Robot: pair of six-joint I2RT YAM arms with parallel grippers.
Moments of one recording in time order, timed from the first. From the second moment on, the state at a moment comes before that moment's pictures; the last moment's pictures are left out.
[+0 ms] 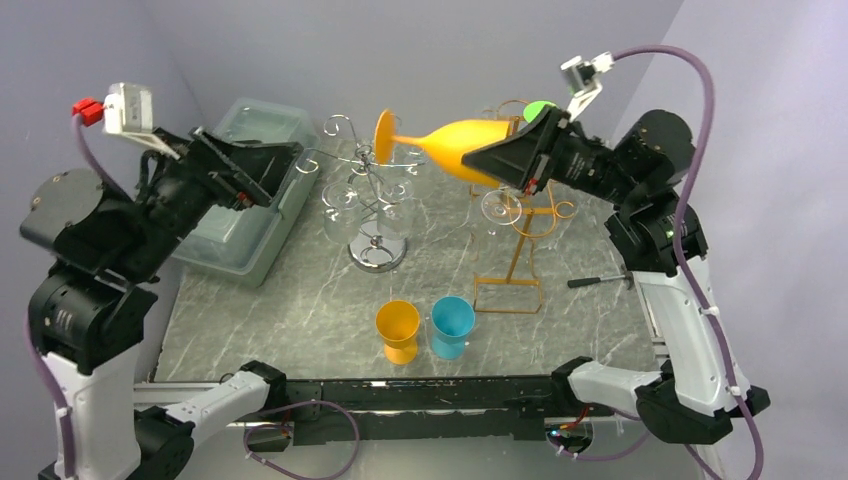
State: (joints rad) left arm -0.41 1.02 1.92 -0.76 0.14 -0.56; right arm 0.42 1.16 1.75 -0.35 -0.73 0.78
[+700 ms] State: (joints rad) left arm -0.41 0.97 1.92 -0.91 -0.13 -0.40; right arm 1.24 1.59 2.03 -1.03 -0.20 0.45
